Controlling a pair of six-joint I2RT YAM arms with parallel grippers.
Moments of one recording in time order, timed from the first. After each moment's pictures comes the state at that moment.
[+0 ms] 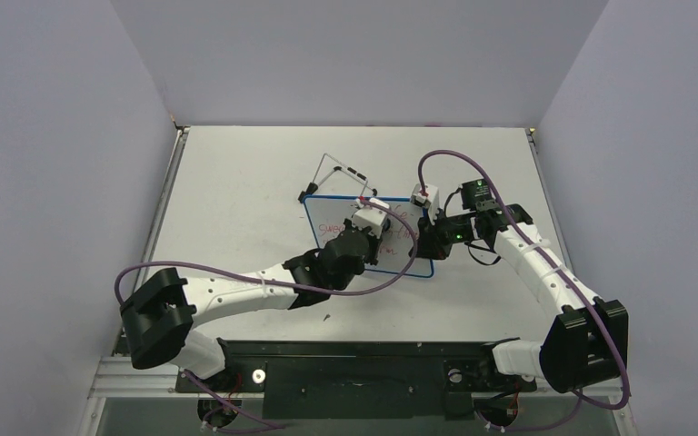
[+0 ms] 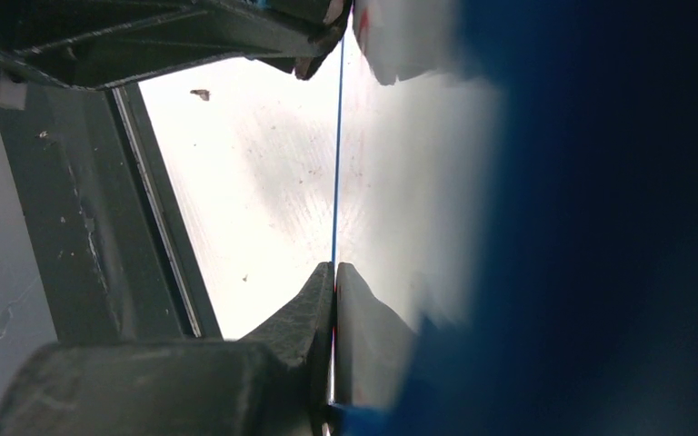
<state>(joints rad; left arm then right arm) -1.12 1.47 0.91 0.27 -0.58 -0.21 0.25 1.29 0.98 -0.76 -0.84 -0.56</state>
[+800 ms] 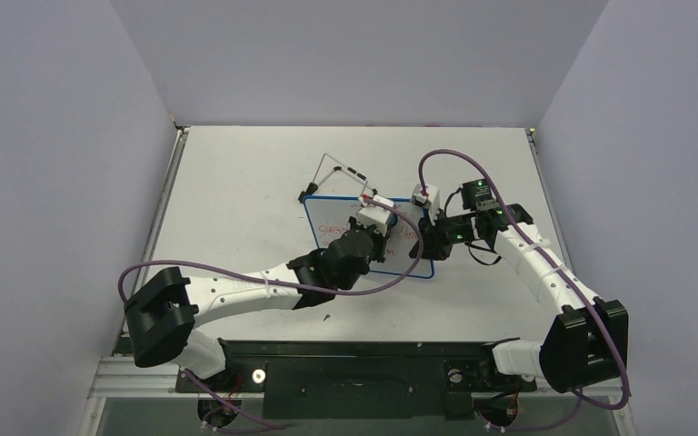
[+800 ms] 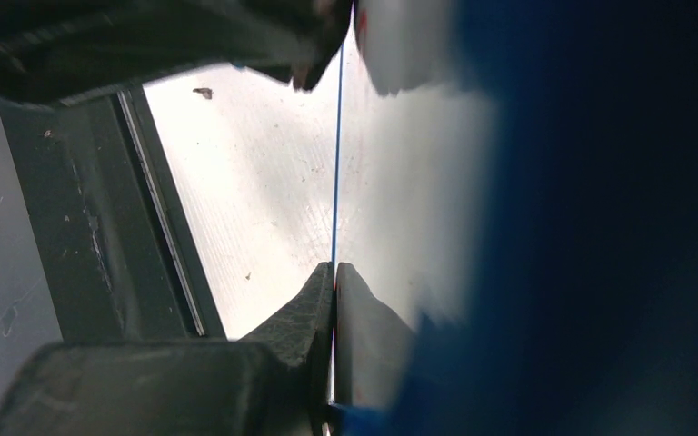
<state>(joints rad) -1.13 1.49 0.99 0.29 -0.60 -0.21 0.25 1.29 0.99 -0.76 -0.84 -0.56</state>
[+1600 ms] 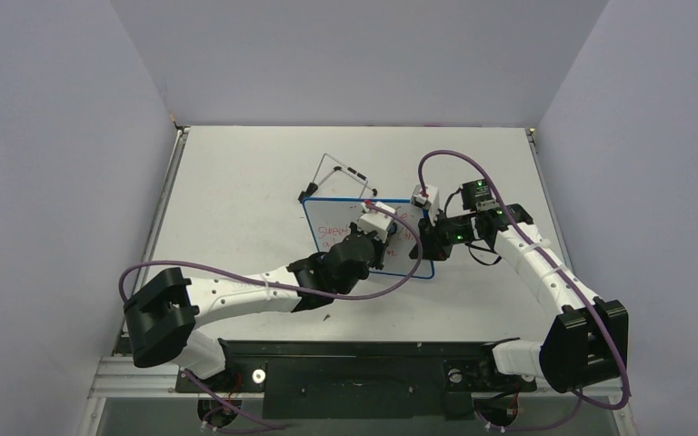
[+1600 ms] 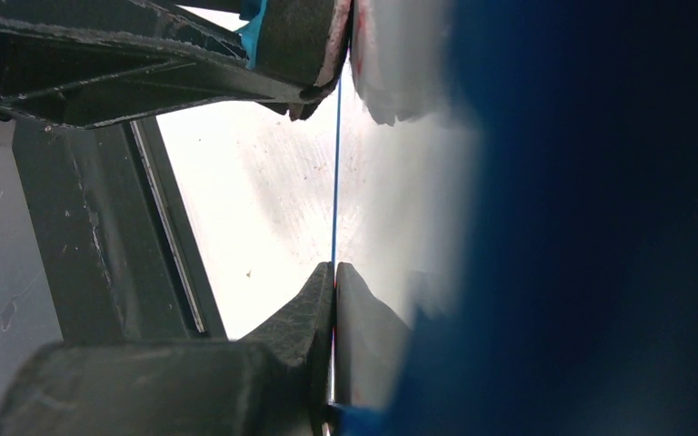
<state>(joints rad) -1.15 1.49 0.95 0.25 -0.57 -0.22 0.25 1.29 0.99 -0.77 -0.84 -0.58</state>
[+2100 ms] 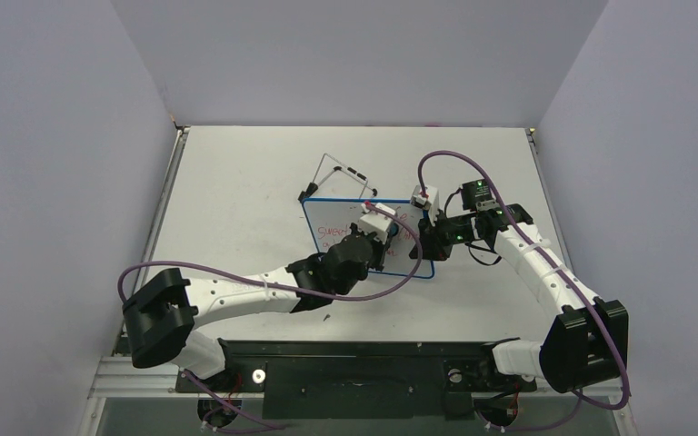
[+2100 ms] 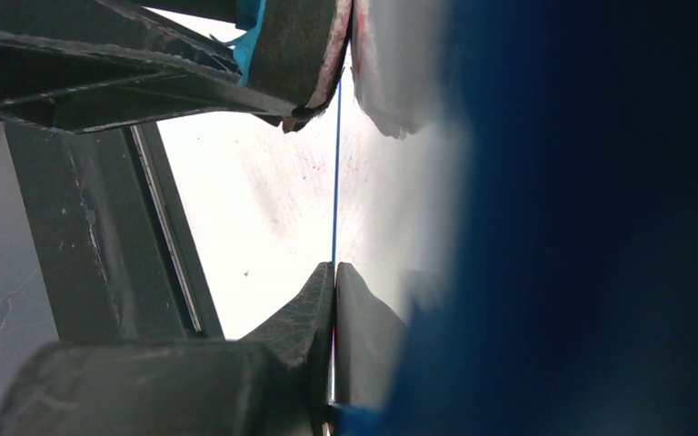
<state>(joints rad) -1.15 1.48 0.92 0.29 -0.55 -0.23 0.25 1.29 0.99 -0.77 -0.84 -0.59</state>
